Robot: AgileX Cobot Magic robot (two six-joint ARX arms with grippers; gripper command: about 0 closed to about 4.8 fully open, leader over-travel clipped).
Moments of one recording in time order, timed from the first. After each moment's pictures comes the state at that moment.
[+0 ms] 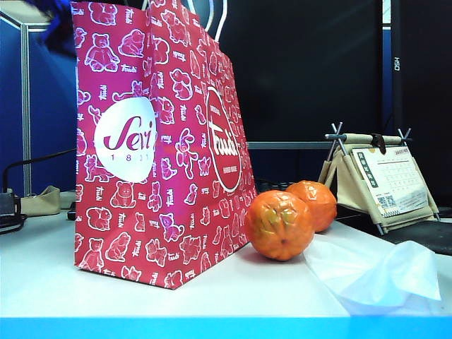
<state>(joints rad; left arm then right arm) -0.30 1.41 1.32 -0.63 0.47 0.17 -0.05 0.37 0.64 -0.39 -0.80 0.40</state>
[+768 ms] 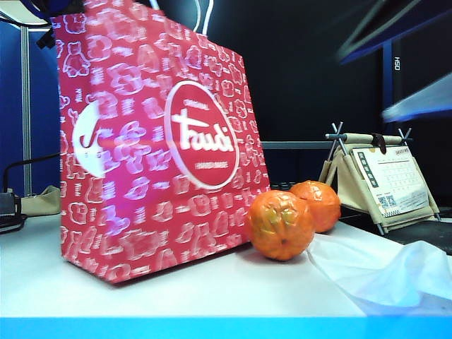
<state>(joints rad) -0.30 1.43 1.32 -0.57 0.40 0.14 0.49 0.59 0.40 -0.19 -0.33 0.33</state>
